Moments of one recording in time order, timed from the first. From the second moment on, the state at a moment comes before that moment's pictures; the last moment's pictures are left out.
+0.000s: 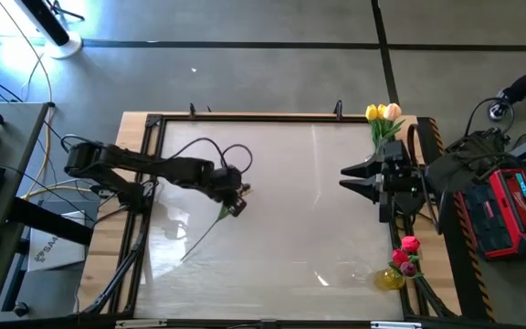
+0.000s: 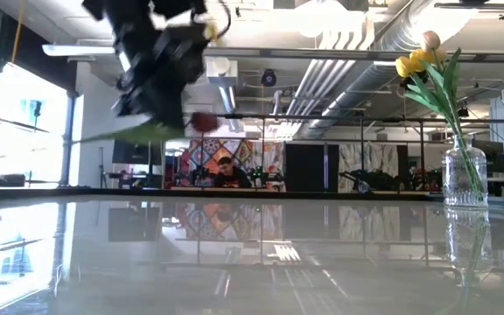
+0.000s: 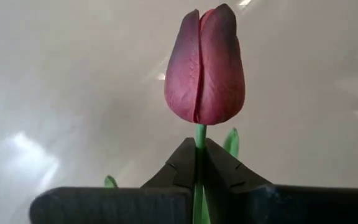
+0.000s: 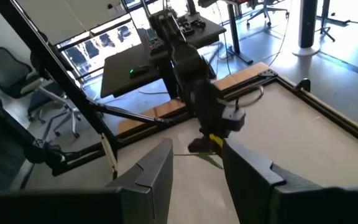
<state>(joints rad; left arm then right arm) -0.01 1.49 1.00 -0.60 -0.04 -0.80 0.59 1.20 1.75 -0.94 0.68 0.60</state>
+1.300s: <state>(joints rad) -0.03 1.55 1.41 0.47 -0.03 -0.36 0.45 1.38 1.75 -0.94 0.68 0.57</state>
